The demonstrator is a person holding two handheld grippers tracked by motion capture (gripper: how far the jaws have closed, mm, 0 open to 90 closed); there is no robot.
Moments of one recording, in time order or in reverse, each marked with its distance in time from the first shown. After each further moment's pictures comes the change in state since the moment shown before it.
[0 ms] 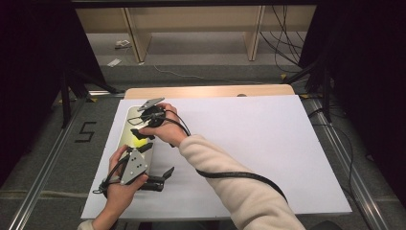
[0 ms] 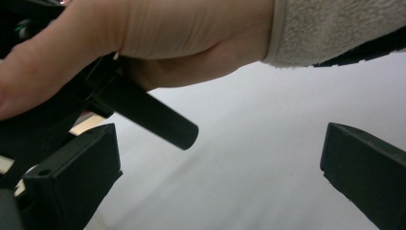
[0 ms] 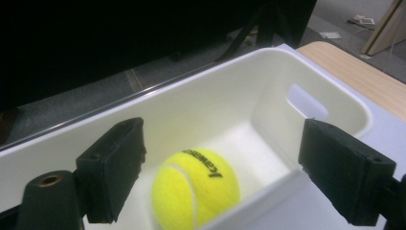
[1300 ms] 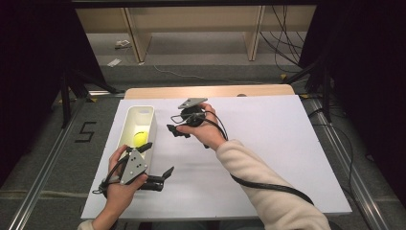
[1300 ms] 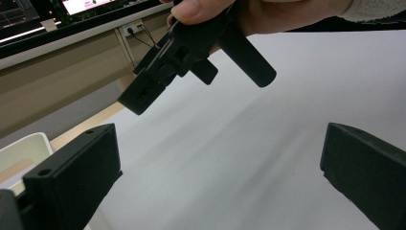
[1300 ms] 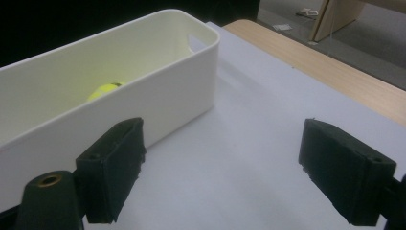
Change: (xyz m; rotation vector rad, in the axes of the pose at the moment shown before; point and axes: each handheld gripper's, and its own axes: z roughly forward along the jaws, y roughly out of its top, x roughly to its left) left arm 0.000 0.000 0.000 0.002 0.006 -0.002; right arm -0.052 -0.052 -0.084 -0.024 -0.128 0.084
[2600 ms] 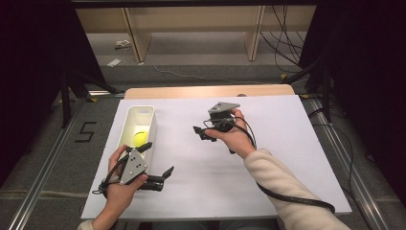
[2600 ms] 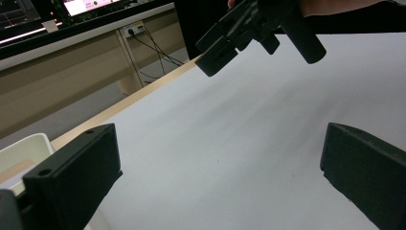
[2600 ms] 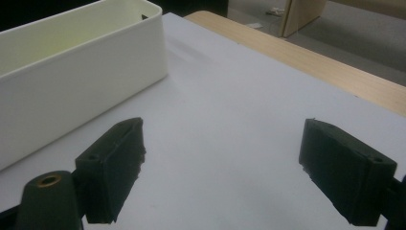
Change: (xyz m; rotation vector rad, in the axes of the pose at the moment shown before) left arm 0.000 0.000 0.000 -0.007 0.001 -0.004; right arm -0.036 -0.042 -0.064 -0.027 -0.081 0.049
